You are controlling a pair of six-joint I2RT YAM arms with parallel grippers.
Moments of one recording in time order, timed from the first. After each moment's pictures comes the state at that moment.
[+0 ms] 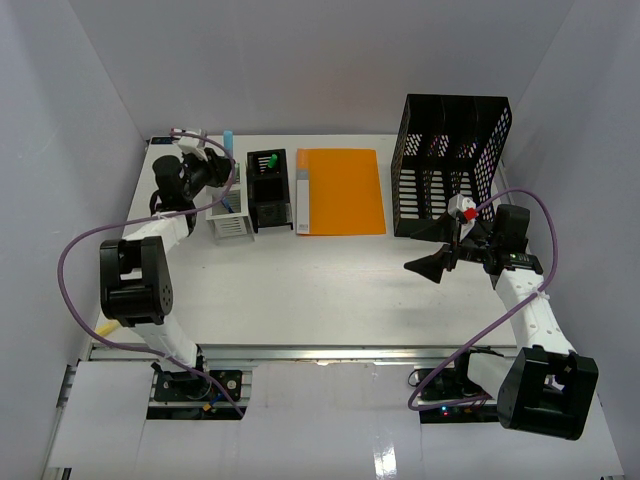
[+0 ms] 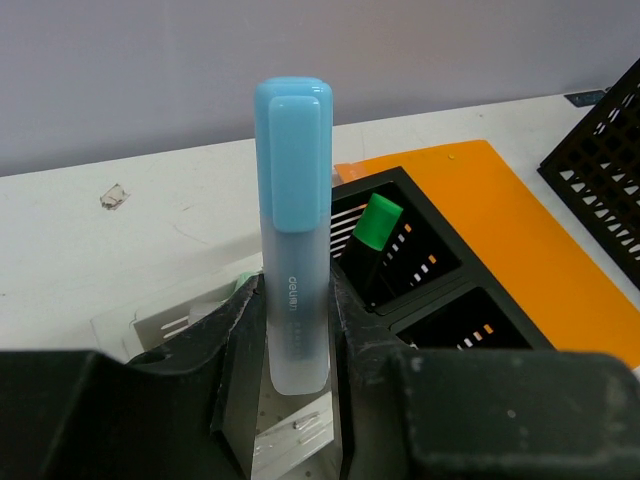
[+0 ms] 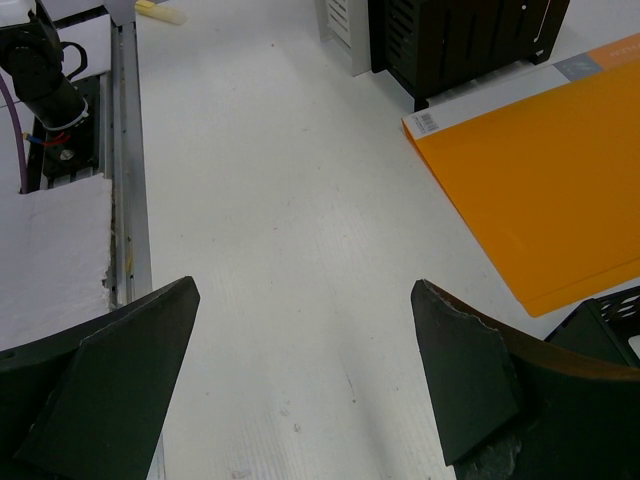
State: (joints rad) left arm 0.07 1.71 1.04 0.63 0.53 -0.13; right arm -0.12 1.07 0.69 -0.27 -1.41 -0.53
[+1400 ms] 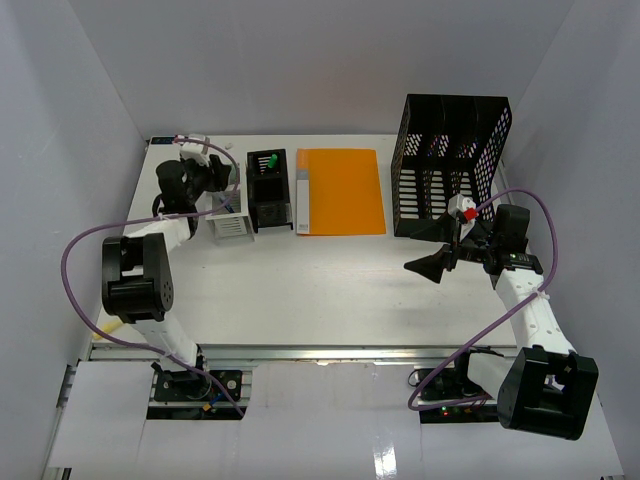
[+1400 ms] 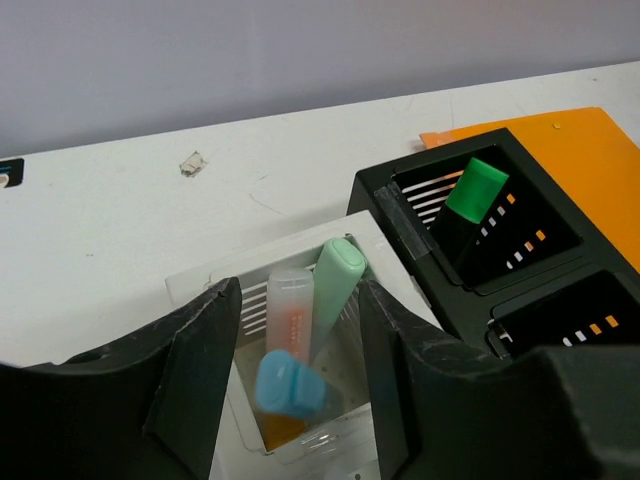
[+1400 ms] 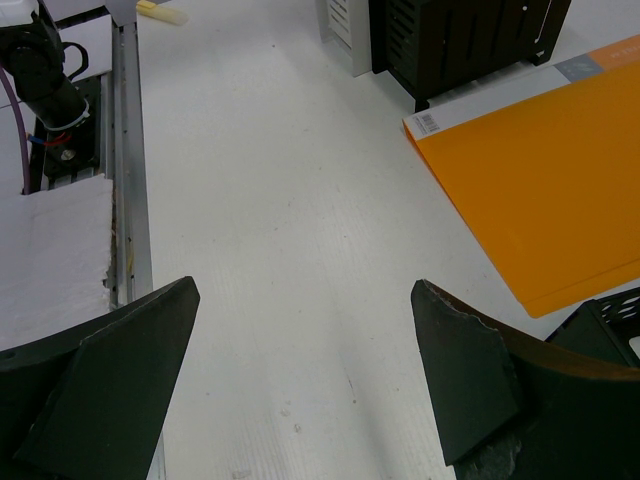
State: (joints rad) left arm 0.07 1.76 1.01 0.63 0.39 0.01; right arm -0.12 1.07 0.69 -0.27 -1.41 -0.53
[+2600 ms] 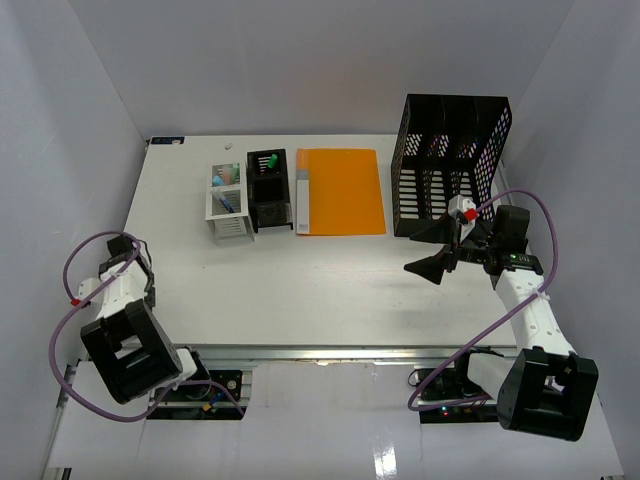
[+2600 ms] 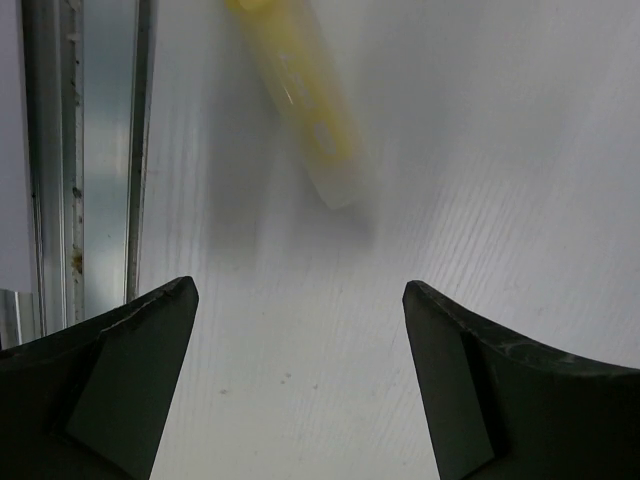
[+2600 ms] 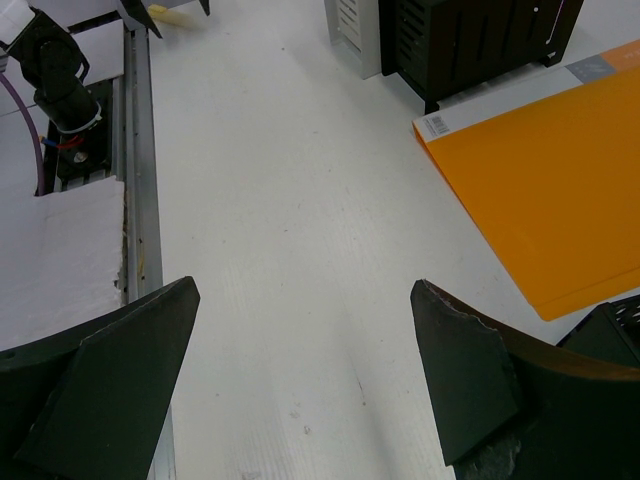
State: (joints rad) left arm 0.50 1.28 0.73 -0.78 -0.47 -1.20; right arm -0.12 1.06 0.69 -0.29 -1.43 -0.53
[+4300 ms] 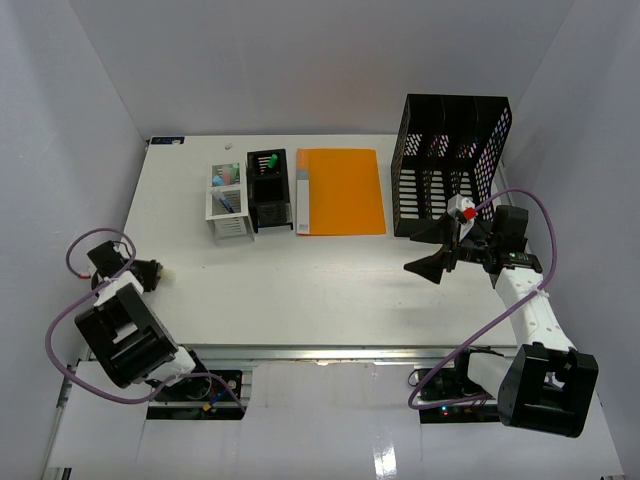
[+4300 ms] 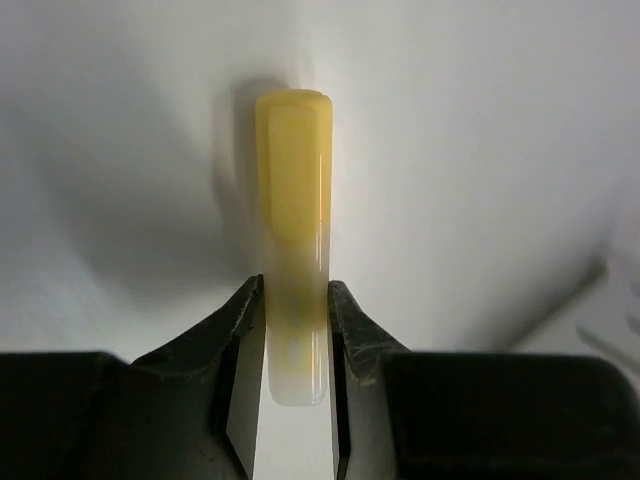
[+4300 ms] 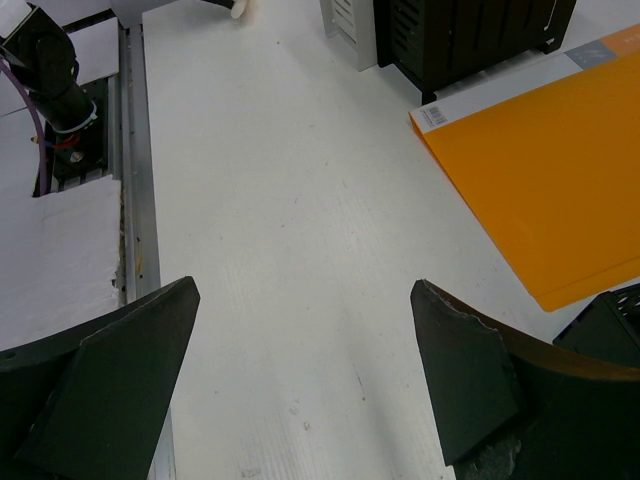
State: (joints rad) left arm 0.68 1.38 0.61 -0.14 0.11 -0.85; right arm -0.12 1.08 0.69 -0.29 -1.41 -0.53
